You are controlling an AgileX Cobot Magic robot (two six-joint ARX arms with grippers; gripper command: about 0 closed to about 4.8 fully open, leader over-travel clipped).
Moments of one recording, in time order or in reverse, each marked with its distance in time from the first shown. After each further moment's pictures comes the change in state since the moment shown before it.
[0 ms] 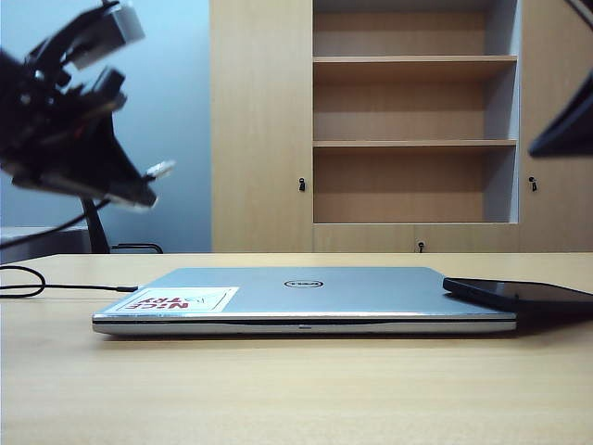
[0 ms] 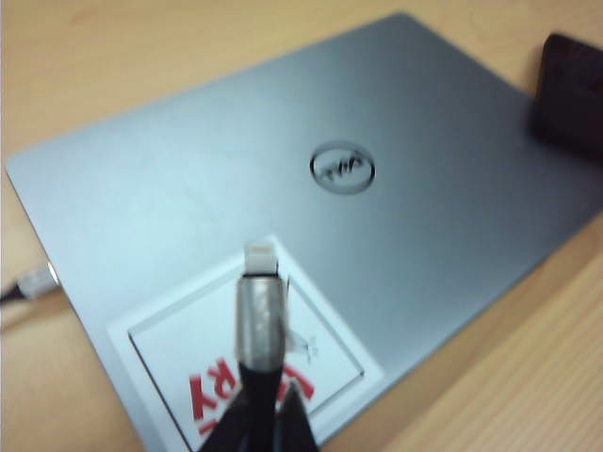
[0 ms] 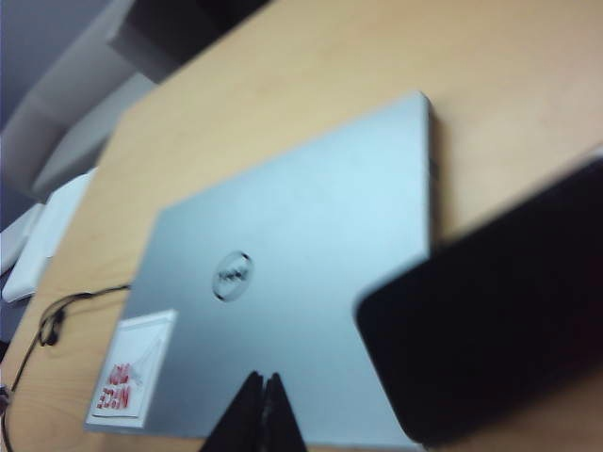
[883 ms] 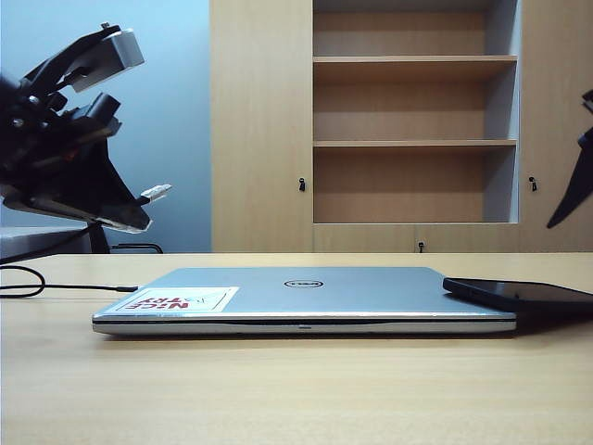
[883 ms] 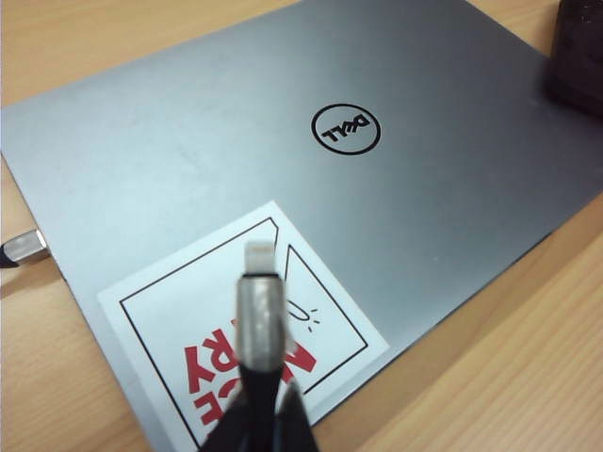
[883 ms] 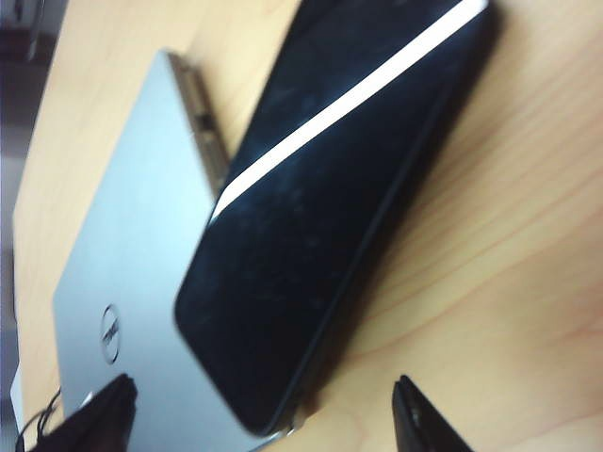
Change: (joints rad) left arm 0.000 0.014 -0.018 -0.005 0.000 0.000; right arm -0.145 0.193 -0.047 -0.003 -0.008 0.373
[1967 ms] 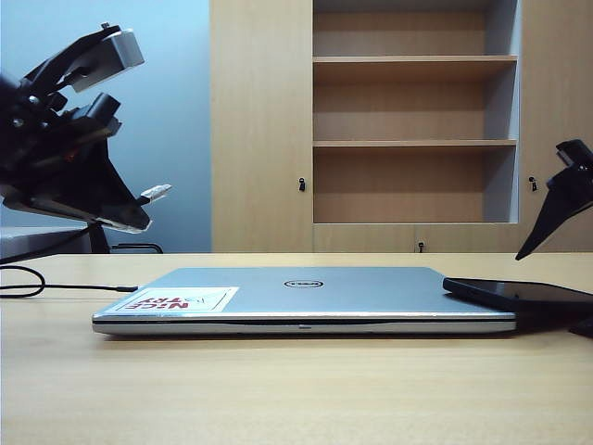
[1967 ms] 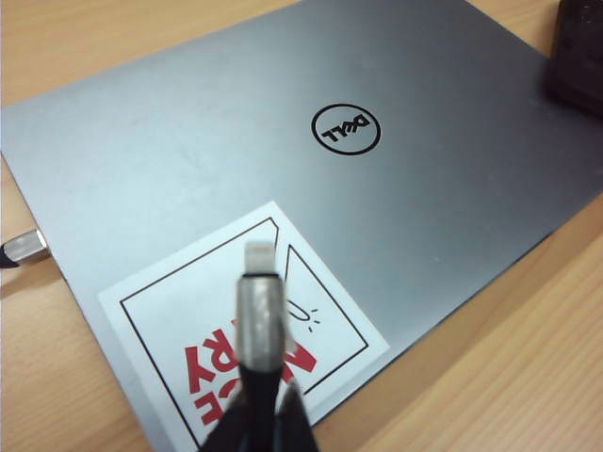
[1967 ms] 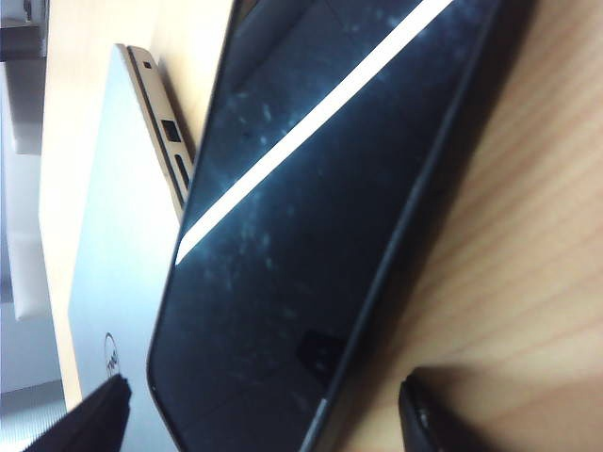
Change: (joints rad) left arm 0.000 0.000 0.000 0.000 0.000 0.000; right arm -0.041 0.370 0.010 0.348 -0.116 0.077
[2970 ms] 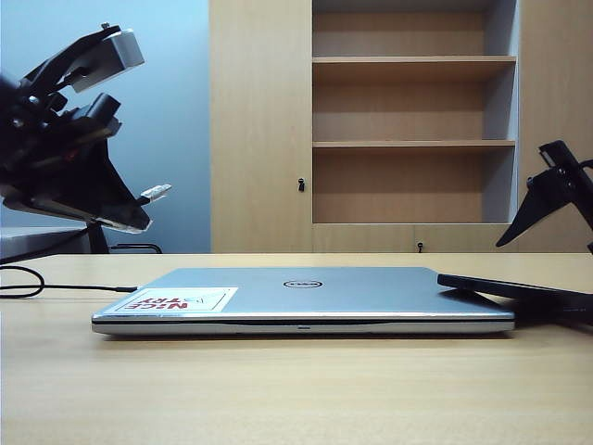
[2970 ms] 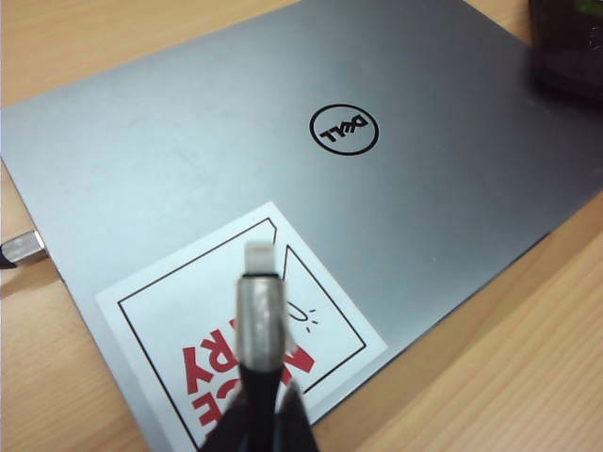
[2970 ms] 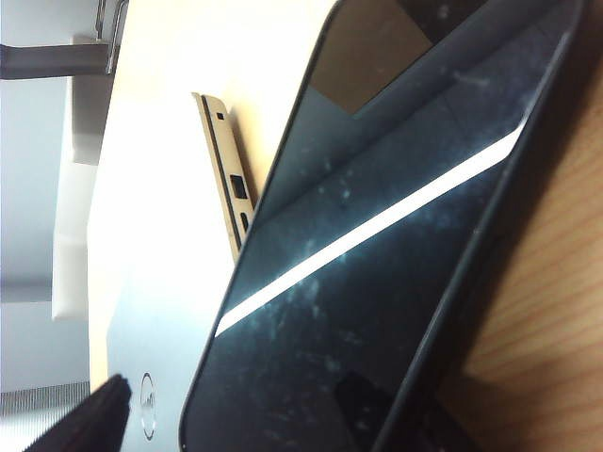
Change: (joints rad) left arm 0.000 0.000 0.000 0.000 0.000 0.000; right arm 0.000 0.200 0.016 0.303 -0.001 -0.005
